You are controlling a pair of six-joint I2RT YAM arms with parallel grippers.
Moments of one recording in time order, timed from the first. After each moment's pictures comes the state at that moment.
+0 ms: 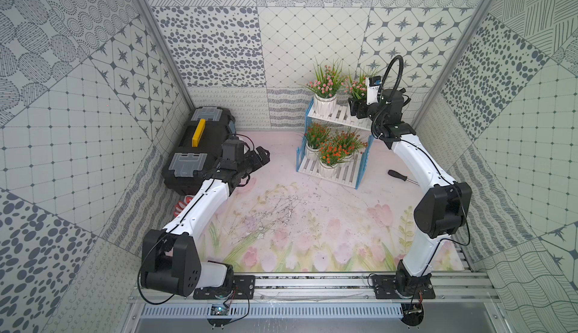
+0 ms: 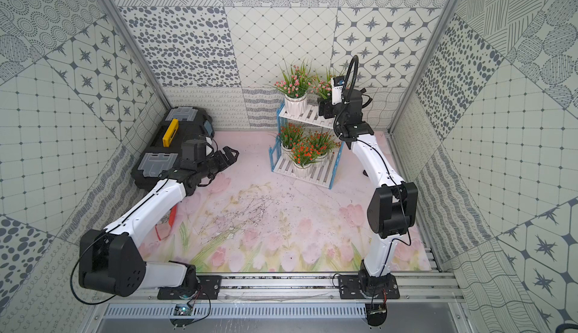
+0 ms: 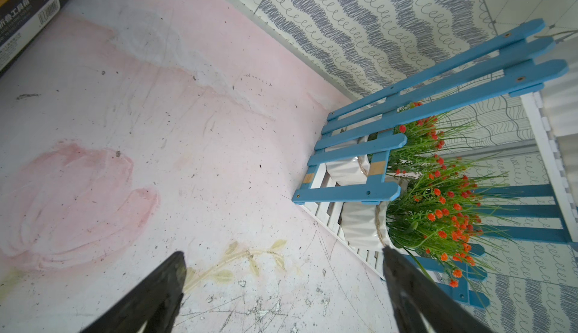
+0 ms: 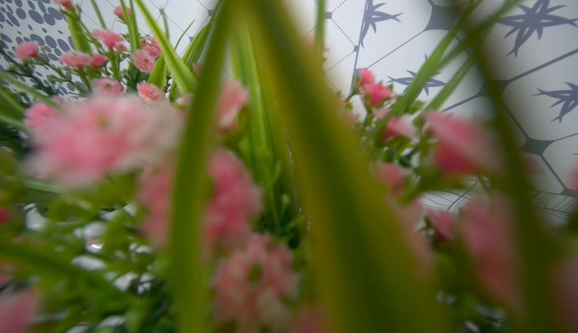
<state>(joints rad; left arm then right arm) -0.19 1.36 1.03 -0.28 0.18 -0.70 0.19 1.84 1.79 -0.09 -0.05 -0.02</state>
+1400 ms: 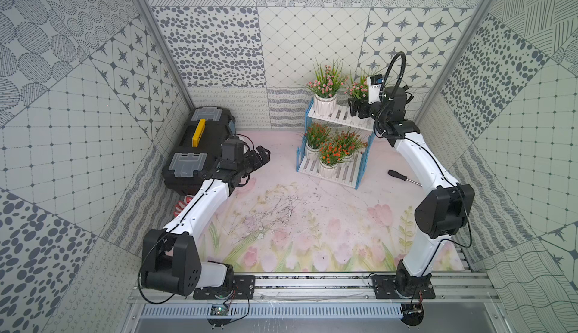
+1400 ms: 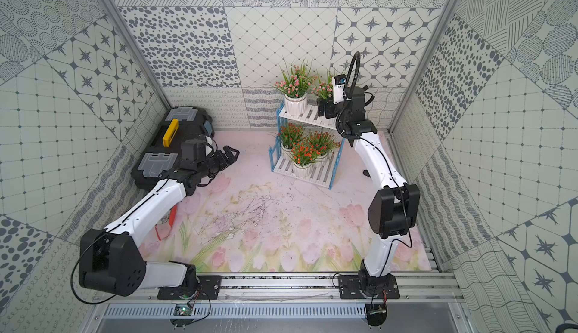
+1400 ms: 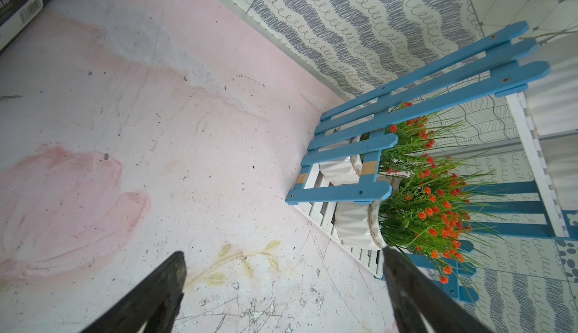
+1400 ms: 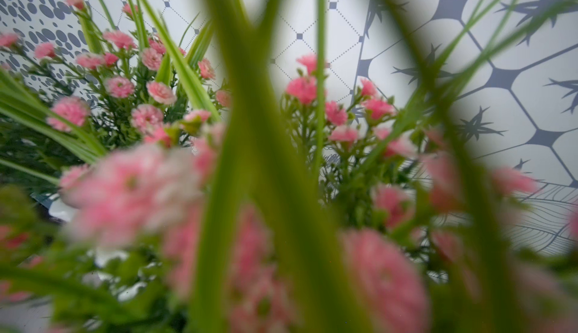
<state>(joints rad) -0.19 1.37 1.03 -0.25 0.20 -0.70 0.18 1.84 1.84 -0.19 -0.11 -0.02</state>
